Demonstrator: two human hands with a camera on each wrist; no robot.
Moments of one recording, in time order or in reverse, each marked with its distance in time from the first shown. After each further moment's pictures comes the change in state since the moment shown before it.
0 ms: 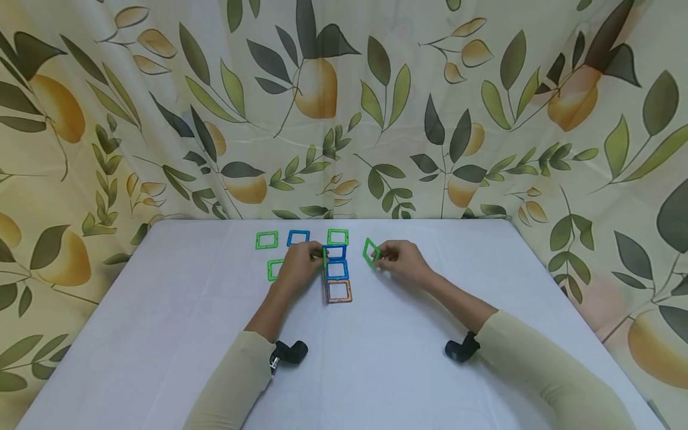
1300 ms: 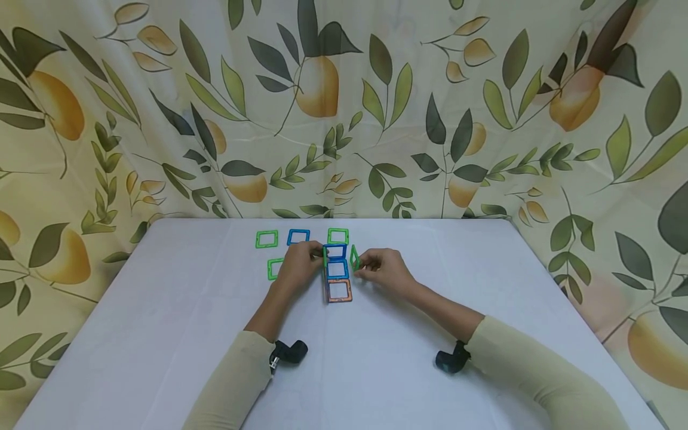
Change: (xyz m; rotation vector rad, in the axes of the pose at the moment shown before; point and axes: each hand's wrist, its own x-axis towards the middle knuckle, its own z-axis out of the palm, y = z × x) left_hand 0.001 -0.002 0.001 0.013 0.006 0.015; right_hand -0.008 -0.030 0.036 0.037 -0.003 -0.089
